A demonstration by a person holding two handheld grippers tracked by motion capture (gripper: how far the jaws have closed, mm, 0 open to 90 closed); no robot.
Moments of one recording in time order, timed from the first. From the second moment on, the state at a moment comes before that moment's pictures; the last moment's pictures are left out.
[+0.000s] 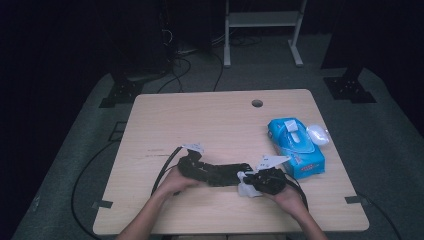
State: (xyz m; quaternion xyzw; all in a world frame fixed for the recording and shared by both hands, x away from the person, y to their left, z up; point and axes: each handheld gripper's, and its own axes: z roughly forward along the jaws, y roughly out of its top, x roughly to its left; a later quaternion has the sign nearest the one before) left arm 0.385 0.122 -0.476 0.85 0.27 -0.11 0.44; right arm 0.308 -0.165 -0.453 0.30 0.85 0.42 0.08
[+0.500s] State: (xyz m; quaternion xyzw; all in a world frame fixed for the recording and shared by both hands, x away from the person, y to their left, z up) left arm 0.384 0.122 -0.477 0.85 0.28 -0.11 0.43; right arm 0.304 -0.167 -0.455 0.30 0.85 0.43 0.09
